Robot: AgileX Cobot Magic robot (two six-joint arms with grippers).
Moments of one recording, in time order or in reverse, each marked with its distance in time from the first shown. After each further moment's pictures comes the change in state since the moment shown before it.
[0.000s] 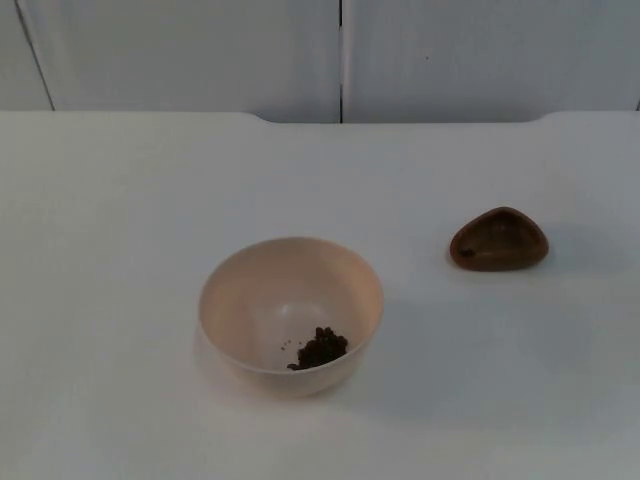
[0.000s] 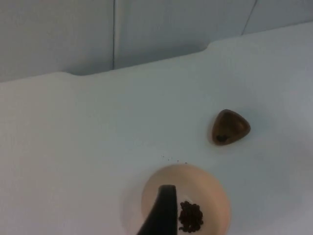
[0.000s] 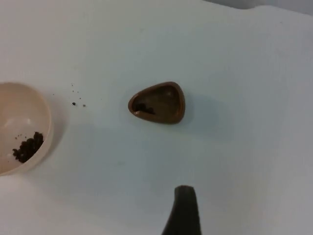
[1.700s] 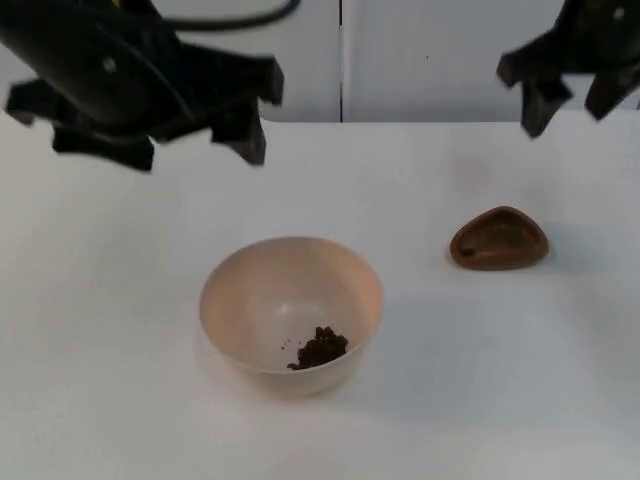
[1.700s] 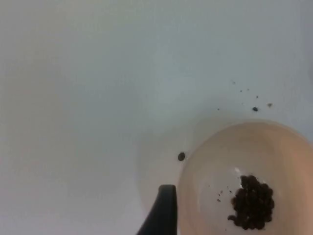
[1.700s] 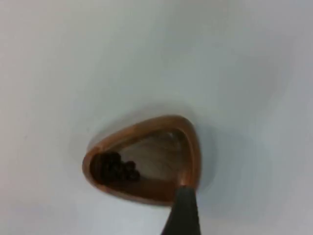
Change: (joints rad) right arm 0.000 1.179 -0.789 -0.053 0.089 0.000; left arm 0.000 0.775 0.000 0.124 -0.322 -0.283
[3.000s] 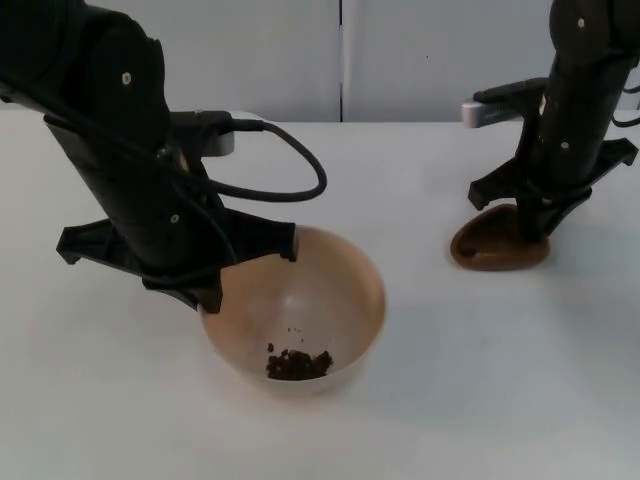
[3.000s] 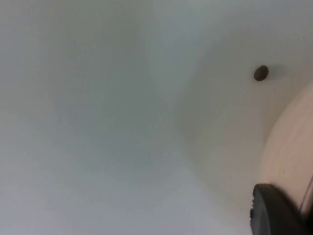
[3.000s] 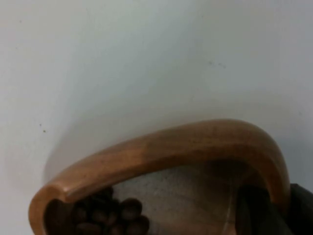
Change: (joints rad) right arm 0.000 0.280 -0.006 -0.004 -0.103 0.000; left arm 0.000 0.346 0.000 0.000 -0.016 -0.067
